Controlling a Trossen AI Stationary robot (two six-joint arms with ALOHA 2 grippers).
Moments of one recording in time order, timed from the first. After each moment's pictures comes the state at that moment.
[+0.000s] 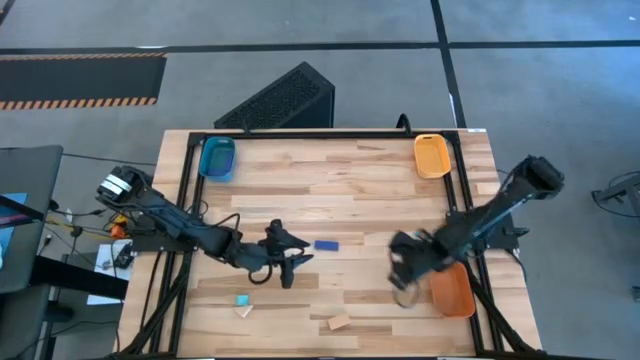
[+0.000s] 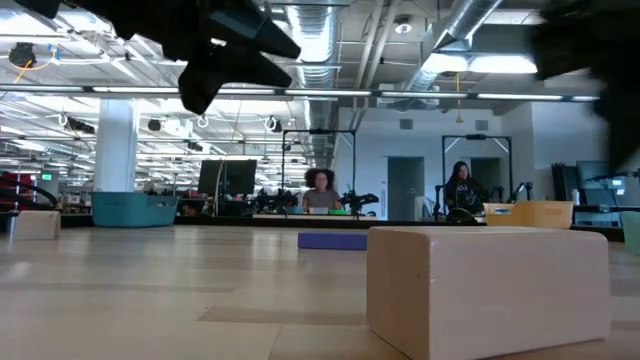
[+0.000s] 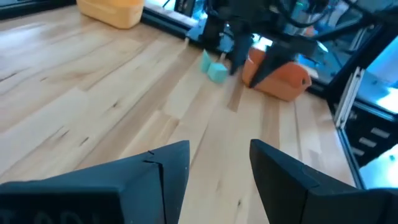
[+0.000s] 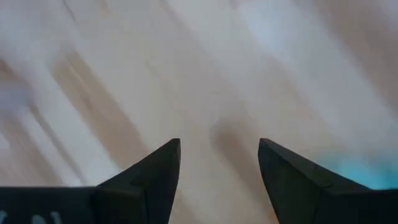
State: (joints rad) left arm -0.45 1.50 0.71 0.38 -0.57 -0.57; right arm 0.51 1.38 0.83 -0.68 0.20 1.15
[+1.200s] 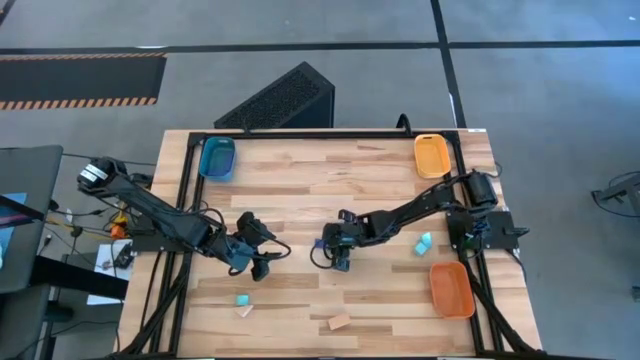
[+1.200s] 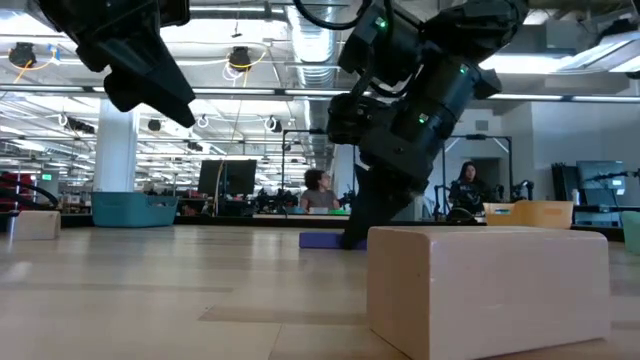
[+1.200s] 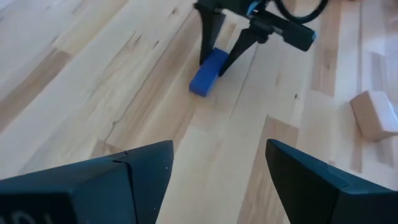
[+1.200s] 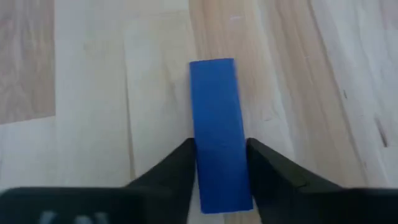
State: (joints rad) left arm -0.47 1.23 0.71 -0.33 -0.49 -0.75; right arm 0.16 1.95 1.07 -0.12 0.12 0.29
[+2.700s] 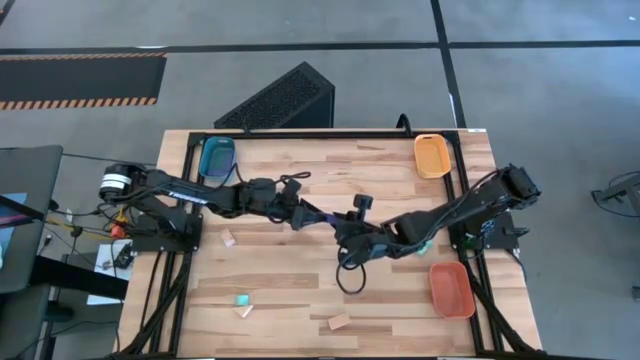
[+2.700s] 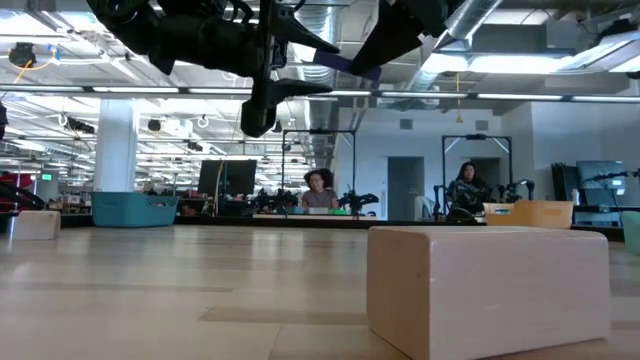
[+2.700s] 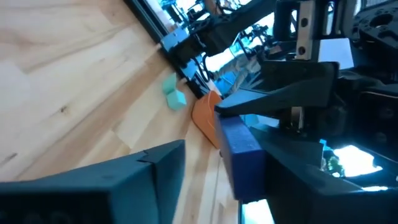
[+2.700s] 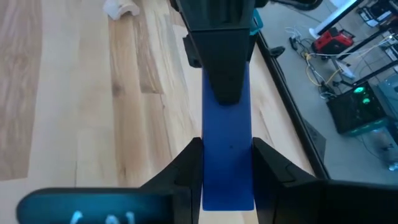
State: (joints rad) left arm 0.05 1.48 0.71 0.55 0.13 -0.95; right arm 0.35 1.62 1.22 -0.38 0.77 0.07
